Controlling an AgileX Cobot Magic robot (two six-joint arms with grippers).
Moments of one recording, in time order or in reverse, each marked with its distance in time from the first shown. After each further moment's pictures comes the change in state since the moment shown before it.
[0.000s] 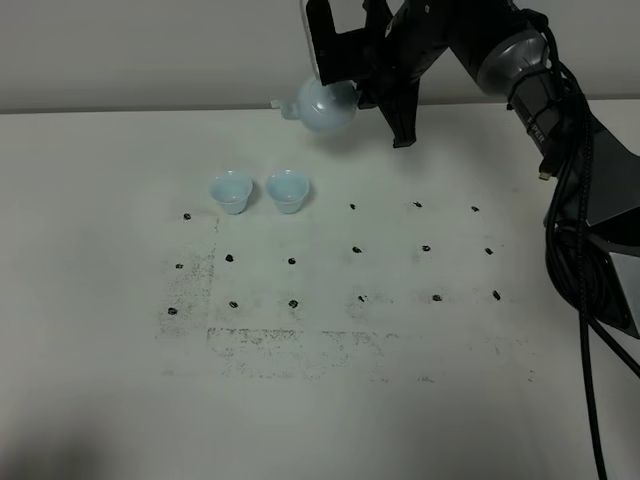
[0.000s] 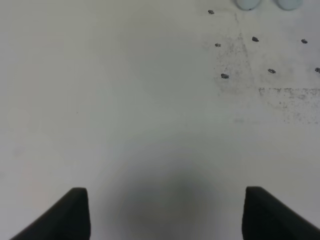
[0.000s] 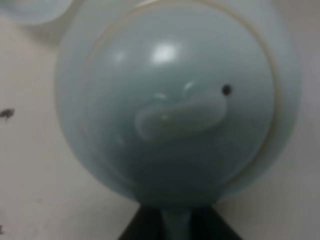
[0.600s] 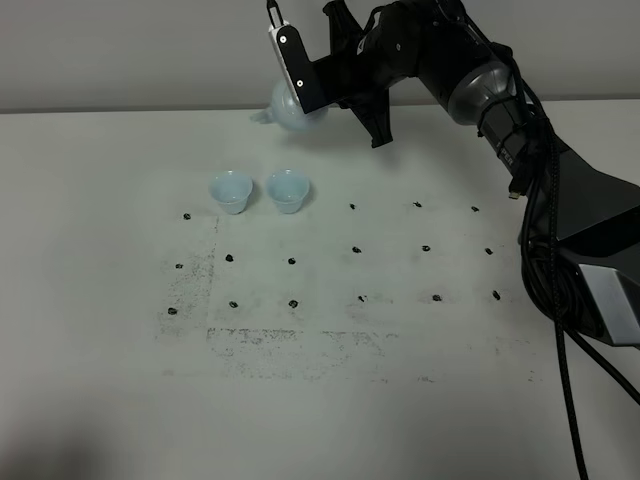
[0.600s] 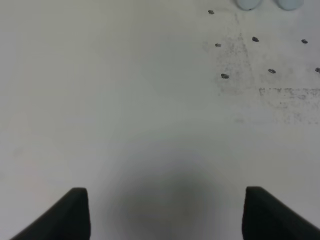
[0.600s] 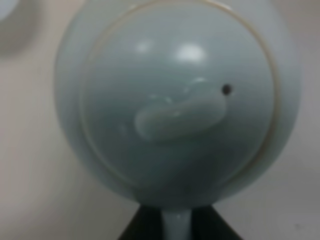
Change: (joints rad) left arm 0.005 0.000 0.000 0.000 0.000 0.000; right arm 0.039 0.066 -0.001 -0.004 -0.255 -0.193
